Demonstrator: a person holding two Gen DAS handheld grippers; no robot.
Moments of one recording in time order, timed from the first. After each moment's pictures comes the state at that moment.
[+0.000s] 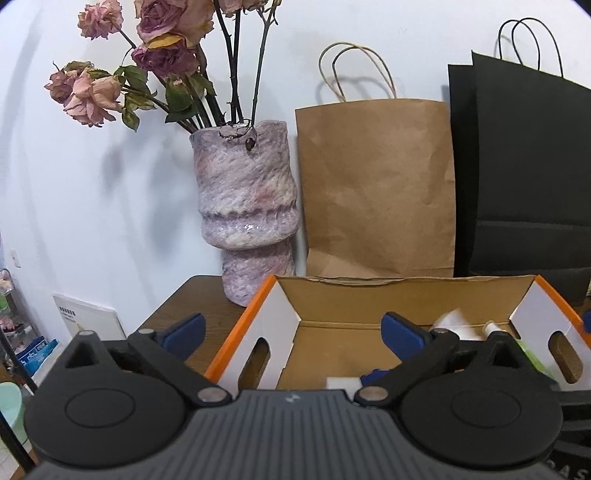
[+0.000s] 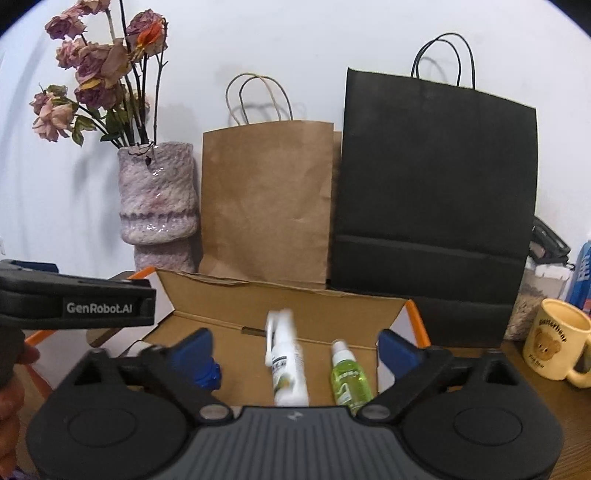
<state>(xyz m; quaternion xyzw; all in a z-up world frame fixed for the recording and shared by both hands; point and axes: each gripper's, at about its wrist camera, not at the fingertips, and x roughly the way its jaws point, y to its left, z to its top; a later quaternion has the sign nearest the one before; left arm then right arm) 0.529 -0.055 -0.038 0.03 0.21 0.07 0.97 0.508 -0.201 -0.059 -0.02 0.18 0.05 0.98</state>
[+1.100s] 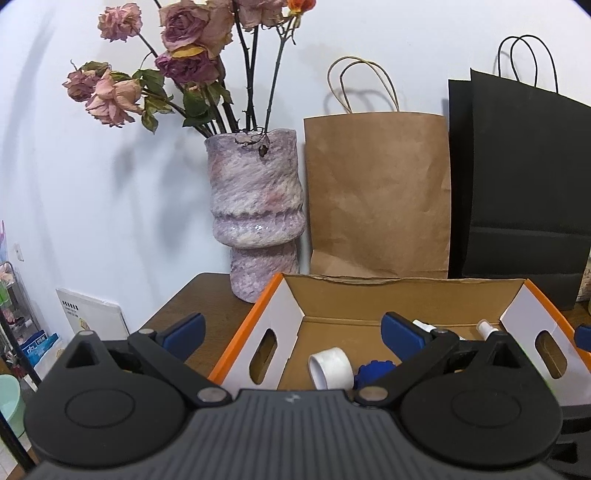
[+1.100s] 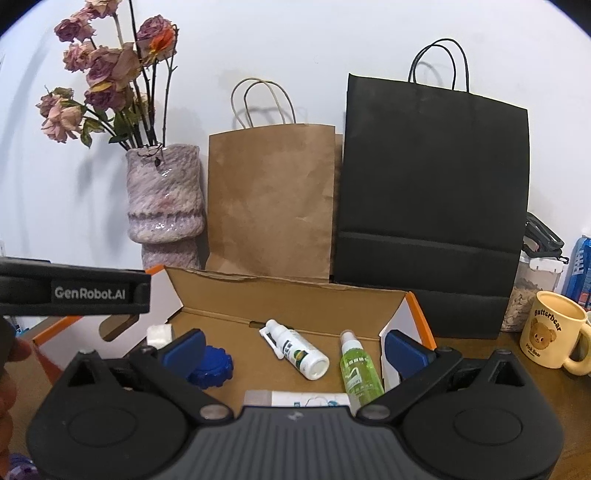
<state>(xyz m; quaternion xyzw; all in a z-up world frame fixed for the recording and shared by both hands) 0.500 -0.047 -0.031 0.02 0.20 0.07 0.98 0.490 -0.199 -0.062 -0.02 0.17 0.05 0.98</state>
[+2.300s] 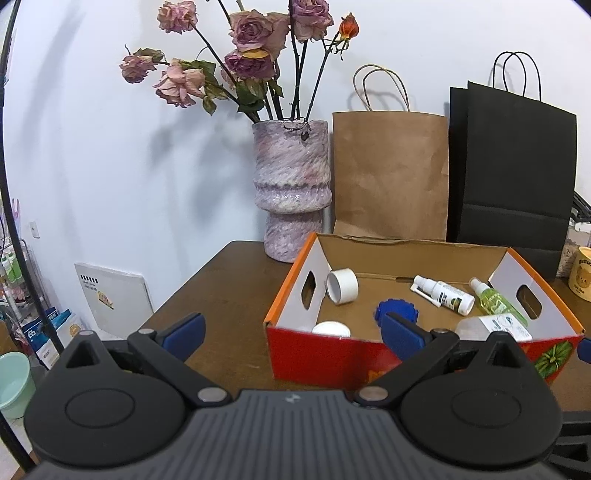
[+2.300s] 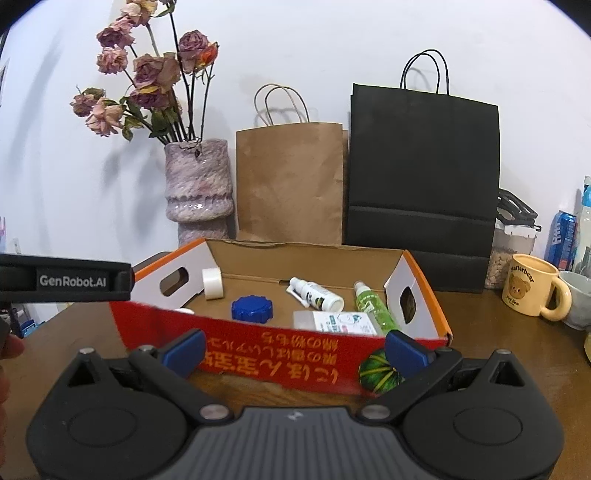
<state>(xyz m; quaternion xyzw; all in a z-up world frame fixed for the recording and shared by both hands) 0.403 -0.015 -0.030 0.00 0.22 0.08 0.97 0.388 -0.177 -0.068 0.00 0.19 0.05 0.98</state>
